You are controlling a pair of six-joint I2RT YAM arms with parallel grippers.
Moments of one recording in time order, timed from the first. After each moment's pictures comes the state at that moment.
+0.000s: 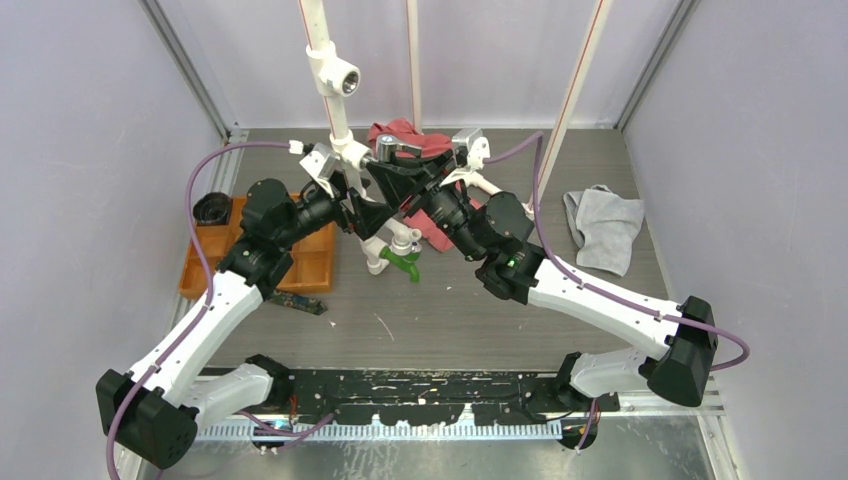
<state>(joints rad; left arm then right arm) -0.44 1.03 0.91 0.13 0.50 -0.21 0.99 1.29 1.14 0.60 0.18 0.26</state>
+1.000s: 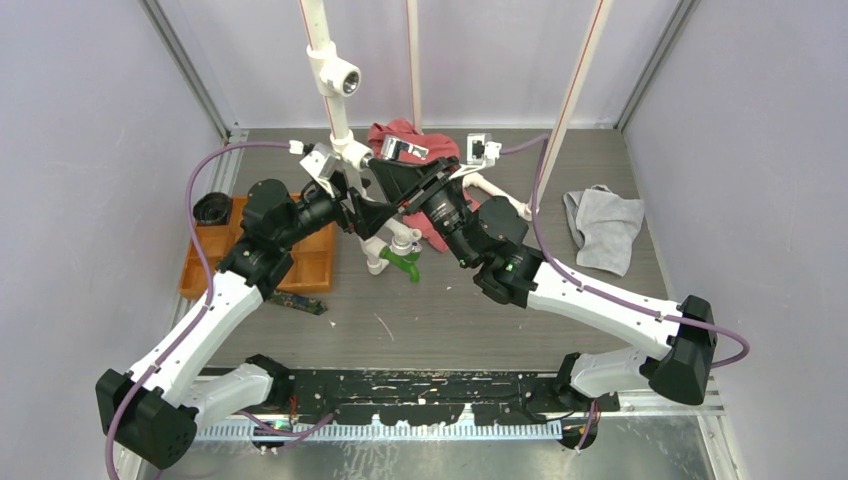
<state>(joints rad) -0.45 1.03 0.91 0.13 0.49 -0.21 1.03 1.29 1.15 0.54 0.36 0.65</state>
